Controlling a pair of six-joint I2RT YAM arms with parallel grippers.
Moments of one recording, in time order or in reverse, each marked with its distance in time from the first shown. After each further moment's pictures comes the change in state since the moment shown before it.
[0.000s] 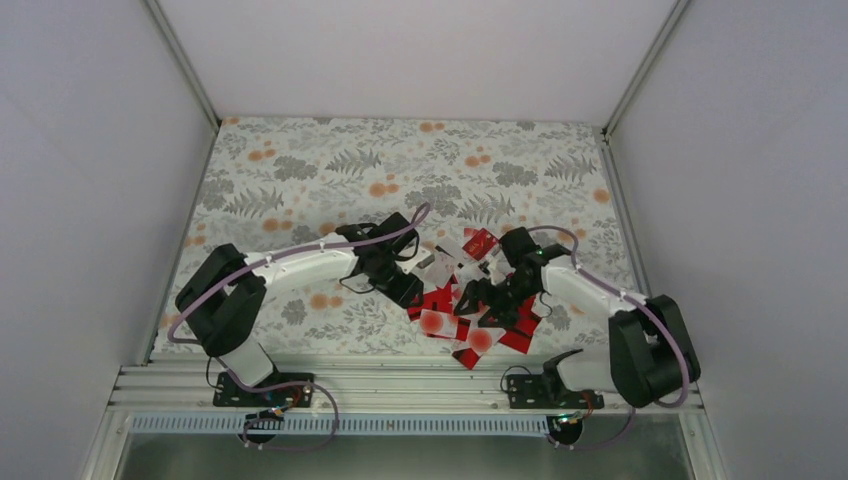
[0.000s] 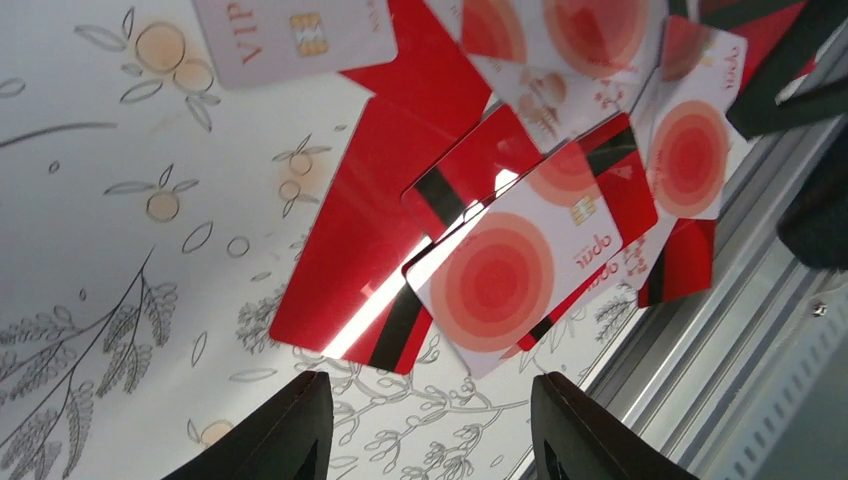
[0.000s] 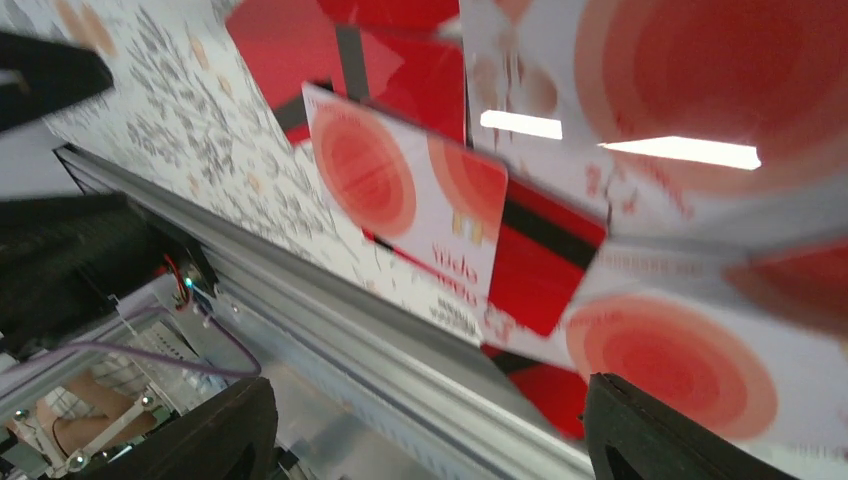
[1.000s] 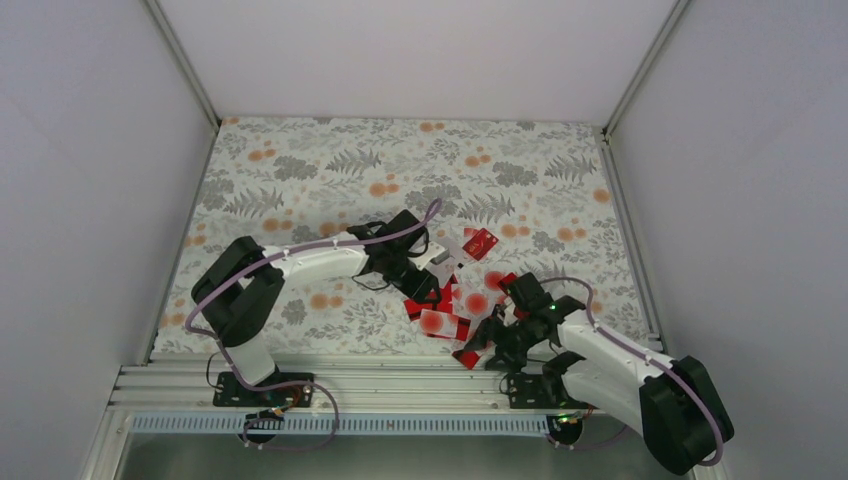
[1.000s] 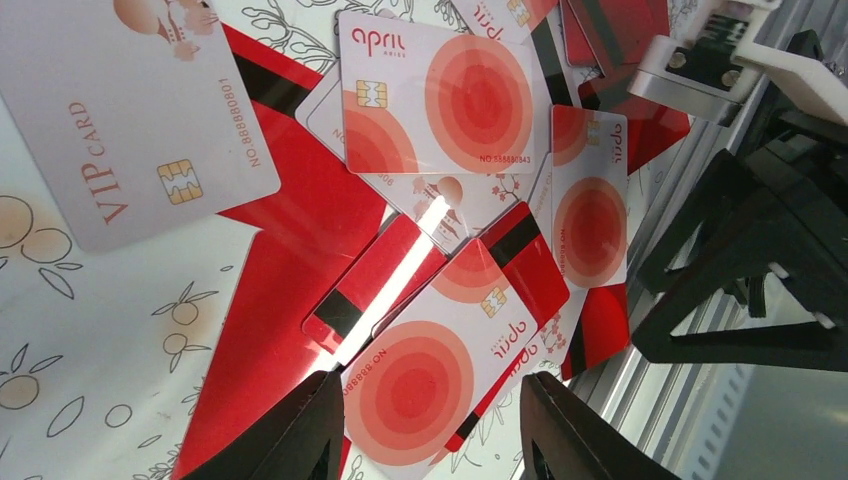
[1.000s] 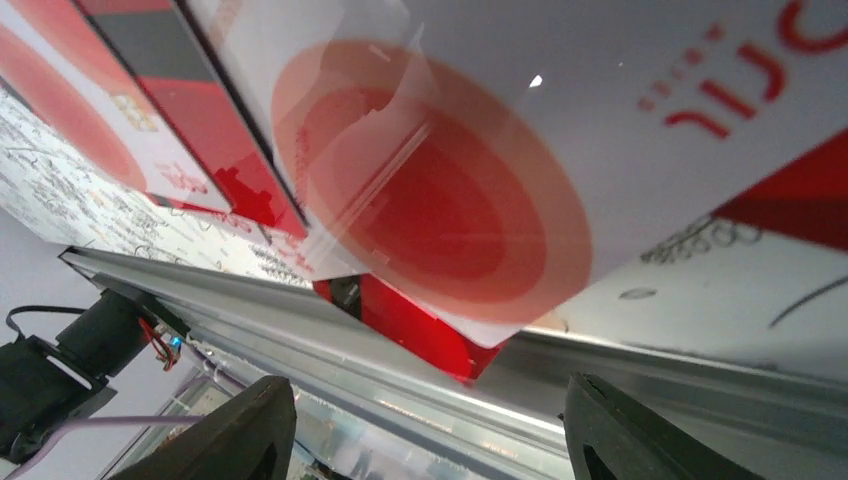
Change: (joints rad) left arm -0.010 0.079 0.025 0.180 0.135 -0.001; right arm 0.117 -0.380 -0.367 0.077 0.032 0.486
